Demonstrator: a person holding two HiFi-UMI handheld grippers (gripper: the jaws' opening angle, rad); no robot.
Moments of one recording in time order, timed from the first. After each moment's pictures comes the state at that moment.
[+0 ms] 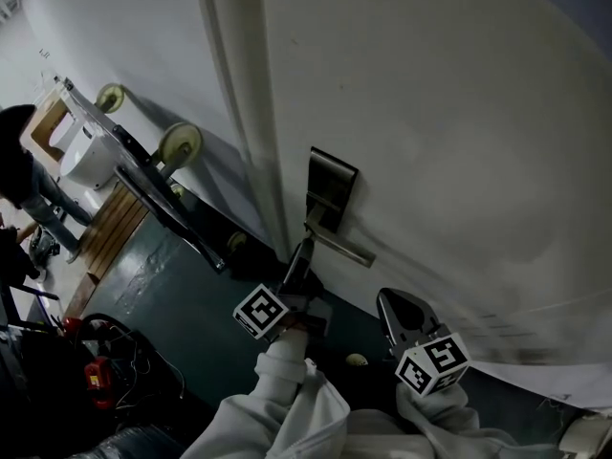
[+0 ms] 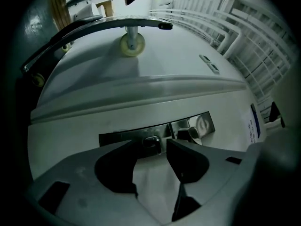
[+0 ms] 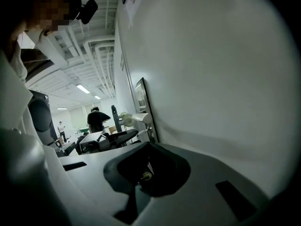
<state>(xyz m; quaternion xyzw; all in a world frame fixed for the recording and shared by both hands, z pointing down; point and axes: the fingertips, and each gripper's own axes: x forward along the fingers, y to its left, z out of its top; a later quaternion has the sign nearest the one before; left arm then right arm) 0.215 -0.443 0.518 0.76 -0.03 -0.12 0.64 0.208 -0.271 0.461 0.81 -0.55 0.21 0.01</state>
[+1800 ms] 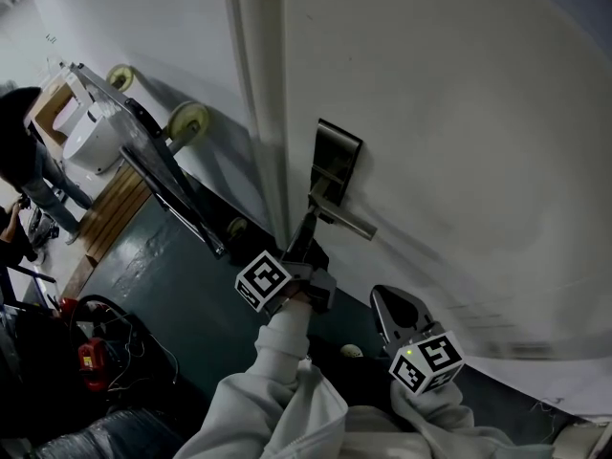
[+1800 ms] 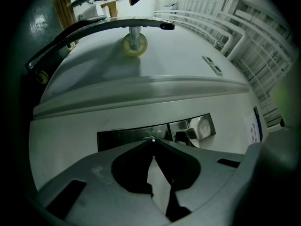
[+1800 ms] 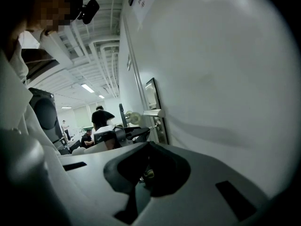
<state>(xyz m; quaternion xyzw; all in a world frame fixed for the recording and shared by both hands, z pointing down) 0.214 -0.442 0.515 0.75 -0.05 -0.11 0.64 0.168 -0.257 0.459 0.80 -0.56 0.21 0.02</state>
